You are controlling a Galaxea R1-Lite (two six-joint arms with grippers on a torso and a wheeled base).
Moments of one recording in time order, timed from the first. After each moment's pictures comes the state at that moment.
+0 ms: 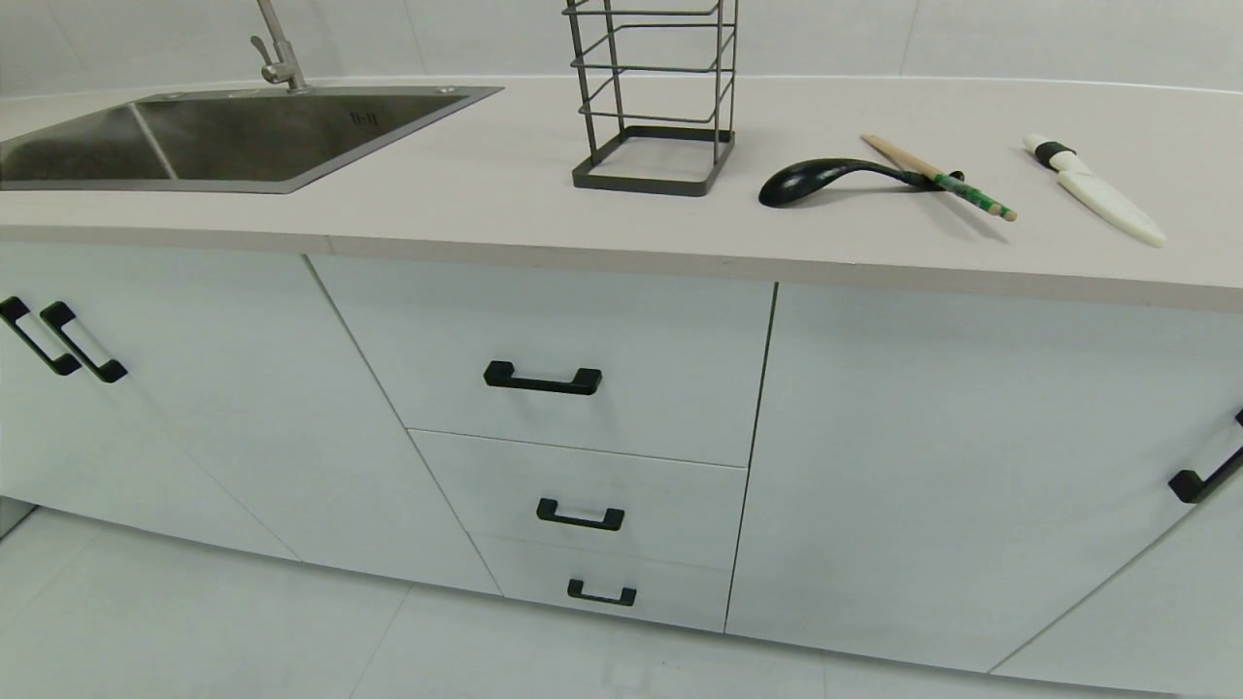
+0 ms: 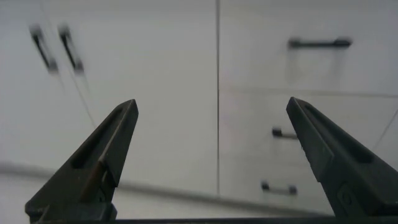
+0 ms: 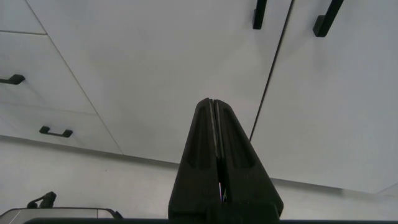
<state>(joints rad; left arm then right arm) 0.00 0.00 0.00 -0.32 -0.04 0.11 0.00 0.00 0.00 0.00 0.01 0.00</state>
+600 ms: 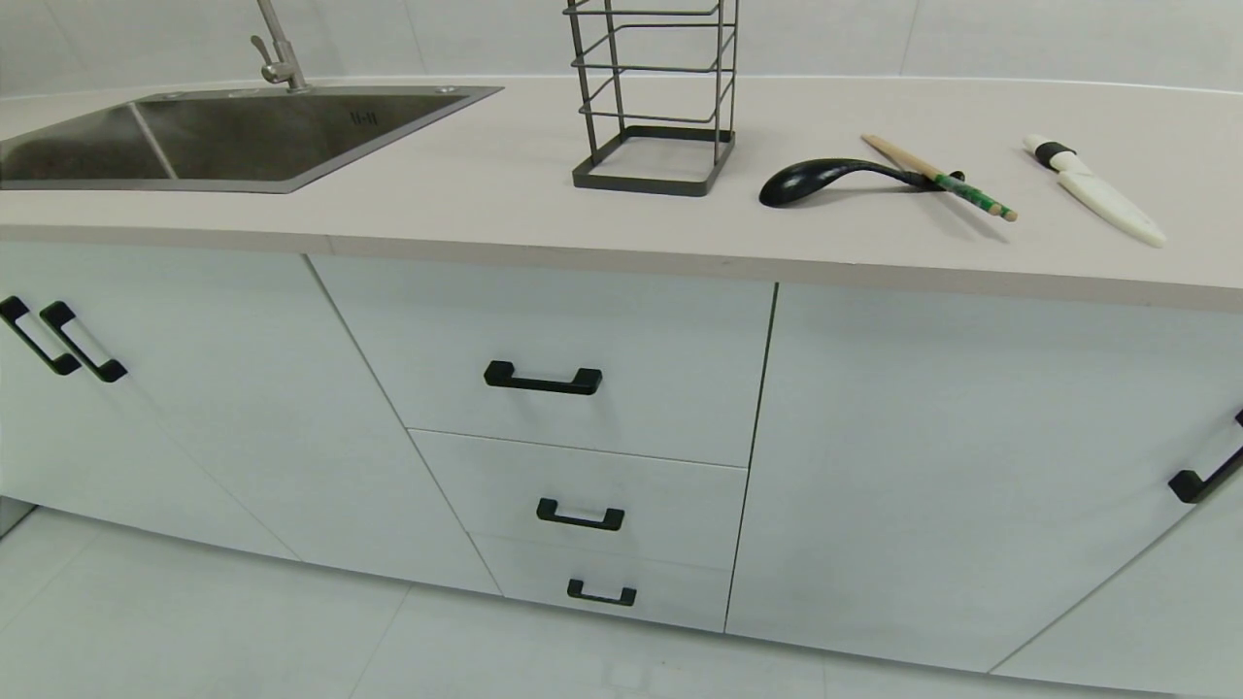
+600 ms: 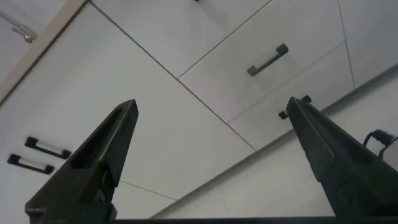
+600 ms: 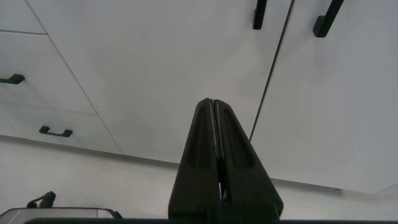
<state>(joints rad) 0.00 0.19 -0.23 0.04 -0.34 0.71 0.00 0.00 0.00 0.00 0.01 0.00</state>
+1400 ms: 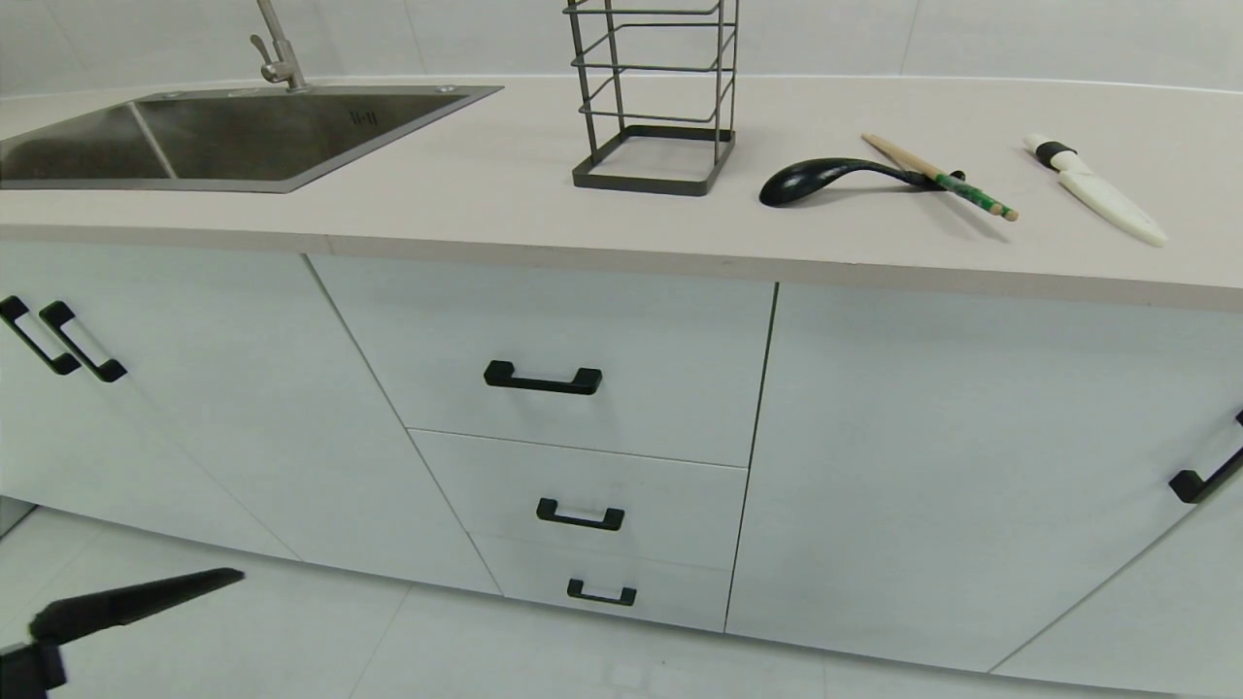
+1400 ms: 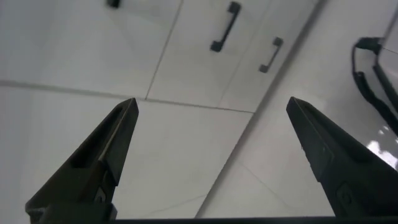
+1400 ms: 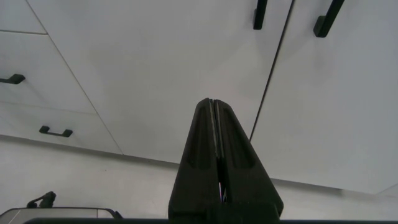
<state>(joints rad) -0.24 0.80 -0.38 0.04 -0.30 1.15 0.00 0.00 0.00 0.00 0.01 0.00</state>
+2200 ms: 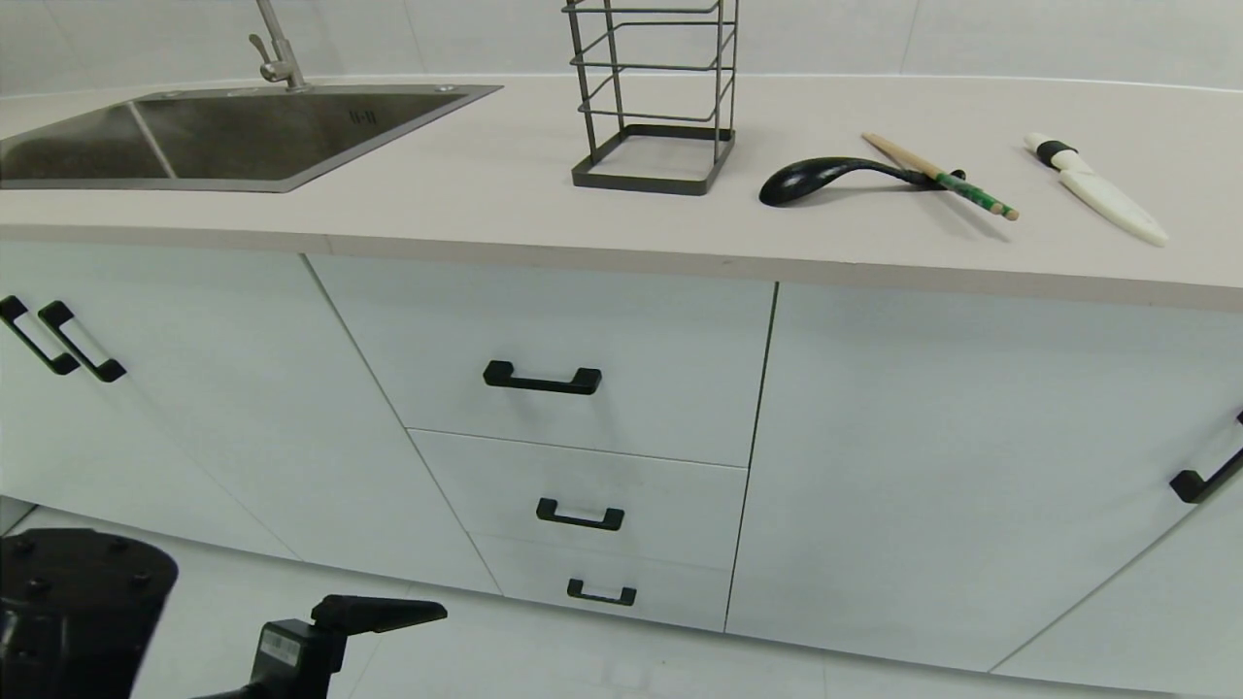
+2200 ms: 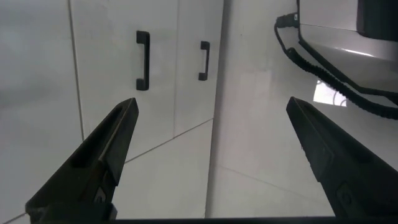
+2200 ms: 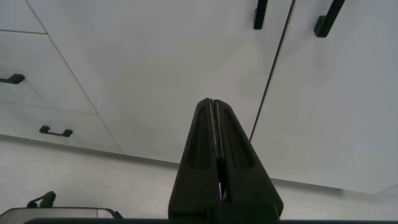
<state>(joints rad) -0.58 1.18 -0.42 -0.02 -0.12 1.19 0.00 0.00 0.00 0.00 0.01 0.00</state>
